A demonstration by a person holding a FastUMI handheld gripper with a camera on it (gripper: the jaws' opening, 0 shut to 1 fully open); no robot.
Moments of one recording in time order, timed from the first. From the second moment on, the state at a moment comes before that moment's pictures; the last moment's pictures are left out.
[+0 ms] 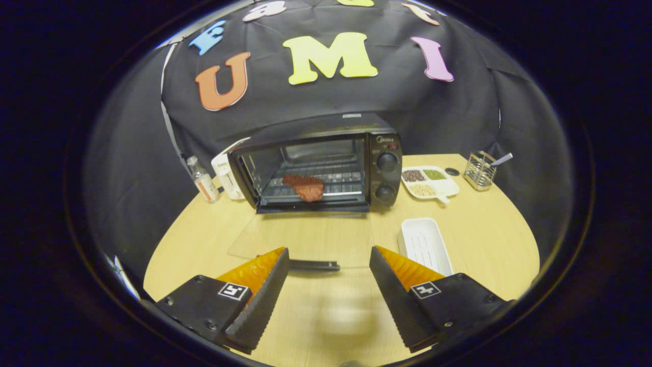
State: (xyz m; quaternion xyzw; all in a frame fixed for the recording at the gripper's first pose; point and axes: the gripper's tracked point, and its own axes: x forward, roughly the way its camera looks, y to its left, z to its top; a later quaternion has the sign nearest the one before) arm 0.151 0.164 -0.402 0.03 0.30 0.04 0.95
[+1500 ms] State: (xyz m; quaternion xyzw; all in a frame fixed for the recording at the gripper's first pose) arm 0.184 0.213 -0.514 0.00 0.37 0.07 0.92
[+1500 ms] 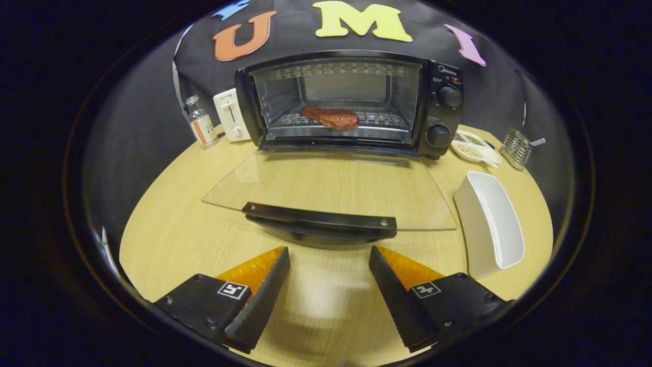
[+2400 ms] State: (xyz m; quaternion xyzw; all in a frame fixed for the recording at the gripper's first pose) arm 0.225 0.215 -0.395 0.02 0.32 0.09 0.94
